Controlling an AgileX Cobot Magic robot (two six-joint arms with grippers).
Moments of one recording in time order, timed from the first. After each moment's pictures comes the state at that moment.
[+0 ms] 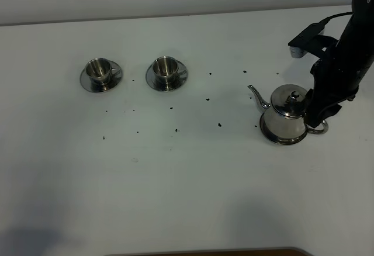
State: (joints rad) left arm -0.11 0.00 -0.46 0.00 1.06 -0.07; right arm 0.32 1.96 -1.38 0.19 1.11 -0.73
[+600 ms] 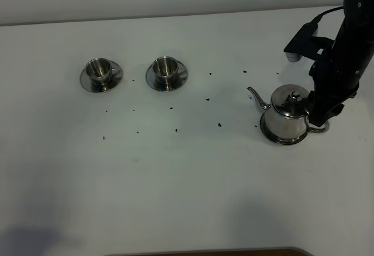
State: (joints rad) left arm -0.11 0.00 -0.46 0.00 1.06 -0.07; right arm 0.36 1.96 -1.38 0.08 1.08 -0.76
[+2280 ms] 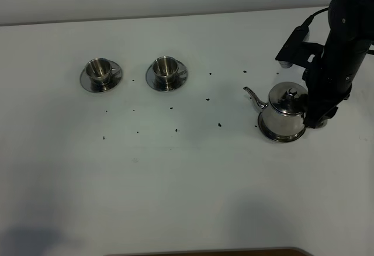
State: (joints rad) left arm -0.11 0.00 -0.46 0.00 1.06 -0.07; right arm 0.41 1.97 -1.34 -0.03 0.97 -0.69
